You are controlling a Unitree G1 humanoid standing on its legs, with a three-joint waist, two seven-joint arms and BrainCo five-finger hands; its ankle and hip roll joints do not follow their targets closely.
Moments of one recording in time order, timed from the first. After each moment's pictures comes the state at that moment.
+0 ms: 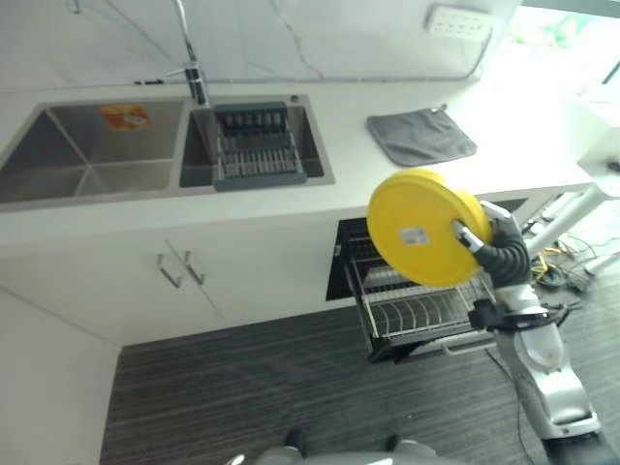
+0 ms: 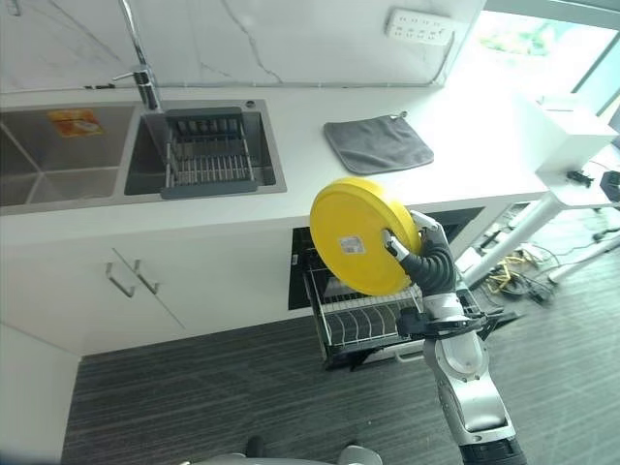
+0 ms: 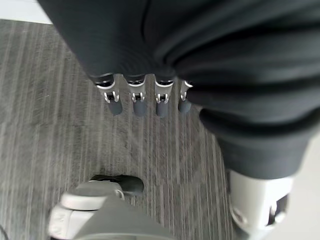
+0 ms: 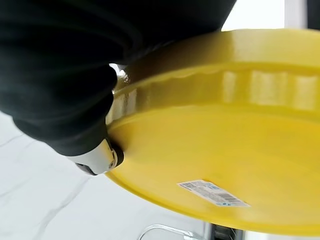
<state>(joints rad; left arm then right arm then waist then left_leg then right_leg) 0.15 0.29 -0.04 1.14 -0.33 -0.07 -0.01 0.02 -0.44 0.07 -0.29 0.20 -0.32 -0.10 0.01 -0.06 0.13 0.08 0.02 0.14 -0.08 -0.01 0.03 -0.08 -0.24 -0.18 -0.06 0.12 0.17</state>
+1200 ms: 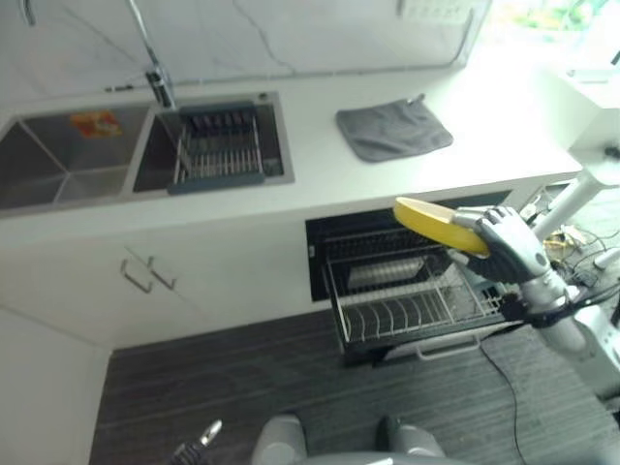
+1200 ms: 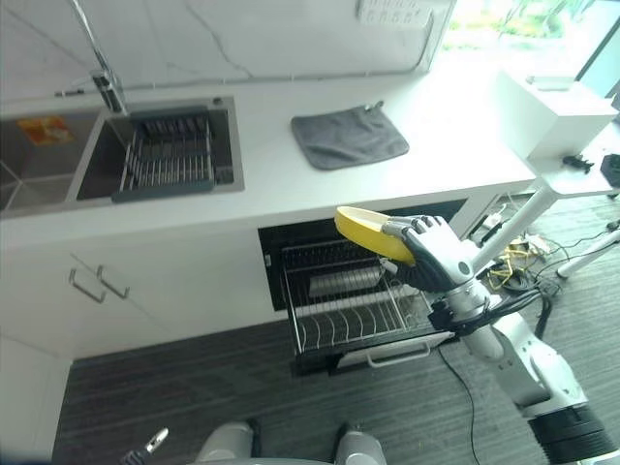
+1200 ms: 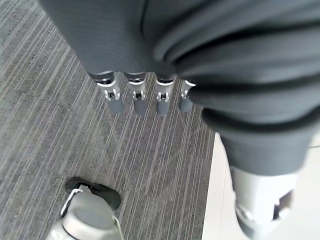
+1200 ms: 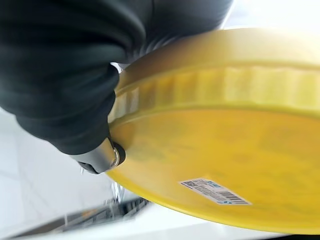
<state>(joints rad) 0.08 0.28 0.16 1.21 -0.43 -0.07 0.05 -0.08 -0.86 0.09 -0.12 -0.55 -0.47 -0.32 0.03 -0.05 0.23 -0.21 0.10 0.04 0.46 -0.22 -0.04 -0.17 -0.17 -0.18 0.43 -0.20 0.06</state>
